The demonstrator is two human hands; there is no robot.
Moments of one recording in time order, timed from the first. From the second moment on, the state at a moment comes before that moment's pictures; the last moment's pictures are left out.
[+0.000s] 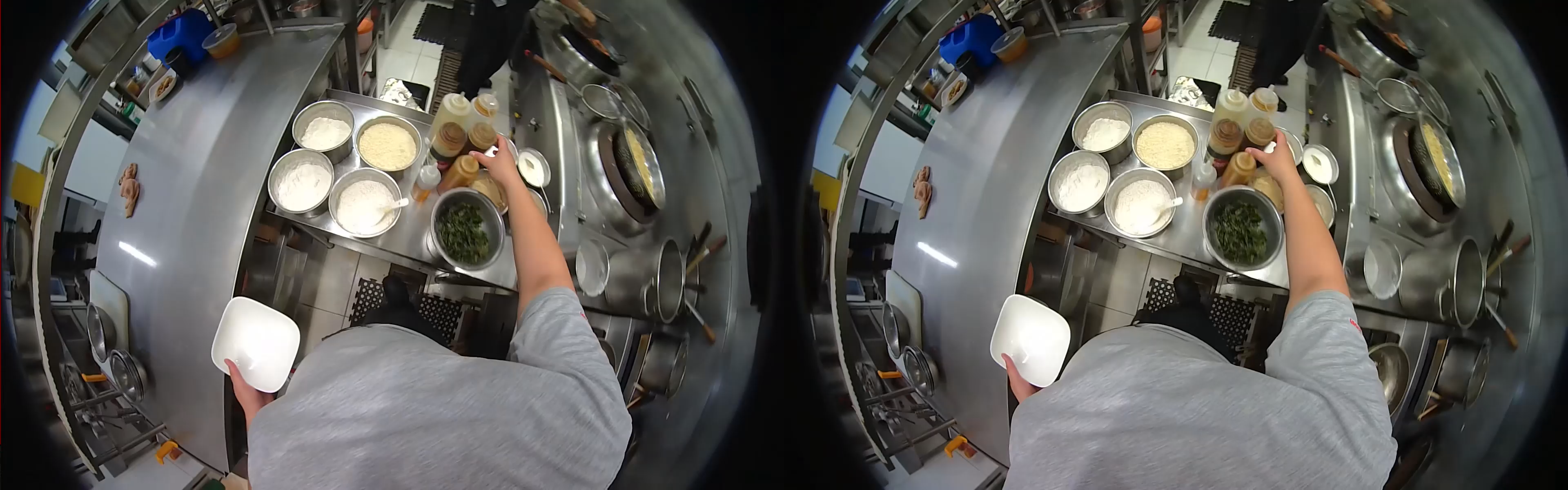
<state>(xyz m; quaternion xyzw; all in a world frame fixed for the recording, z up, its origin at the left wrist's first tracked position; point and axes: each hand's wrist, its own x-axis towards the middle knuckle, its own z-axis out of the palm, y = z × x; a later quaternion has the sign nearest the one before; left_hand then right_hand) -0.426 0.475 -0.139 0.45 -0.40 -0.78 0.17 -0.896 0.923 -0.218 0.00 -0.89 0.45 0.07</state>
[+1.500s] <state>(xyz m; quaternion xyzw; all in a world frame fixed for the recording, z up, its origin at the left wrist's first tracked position) -0.536 0.503 -0.079 0.18 -0.45 -0.87 0.07 -0.699 0.646 0.079 0.63 -0.71 -0.30 0.09</state>
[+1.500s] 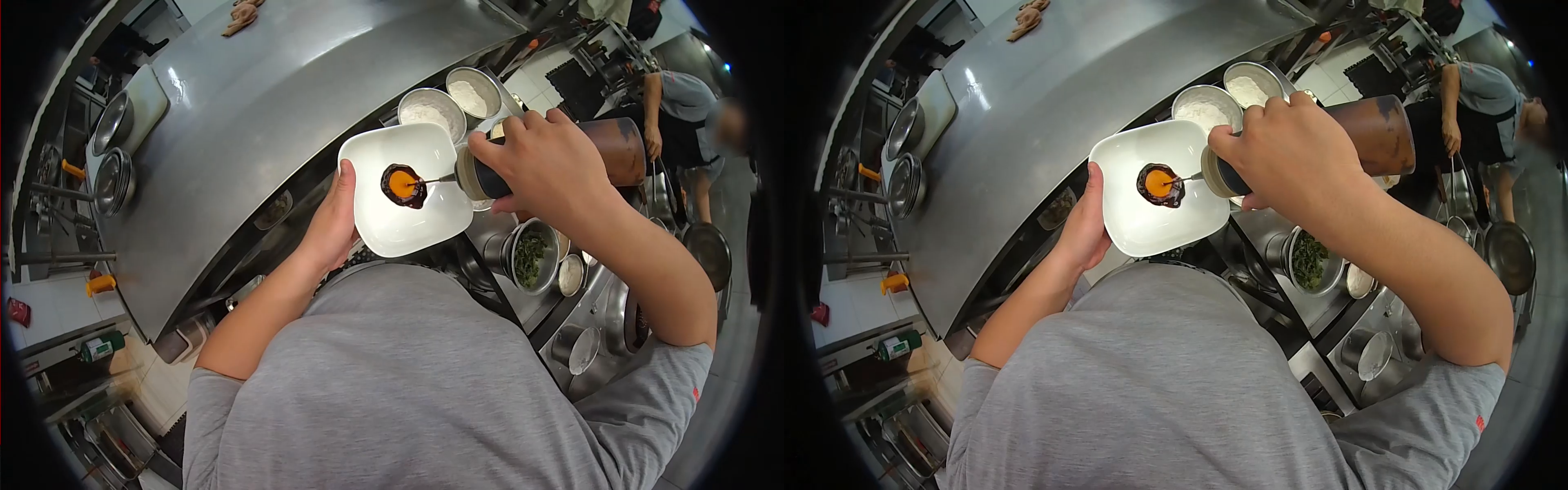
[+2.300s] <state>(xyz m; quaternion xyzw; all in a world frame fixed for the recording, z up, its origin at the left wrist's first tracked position) -0.498 0.491 -0.067 0.20 -0.43 -0.87 0.12 -0.668 0.614 0.078 0.70 -0.62 -0.30 0.17</state>
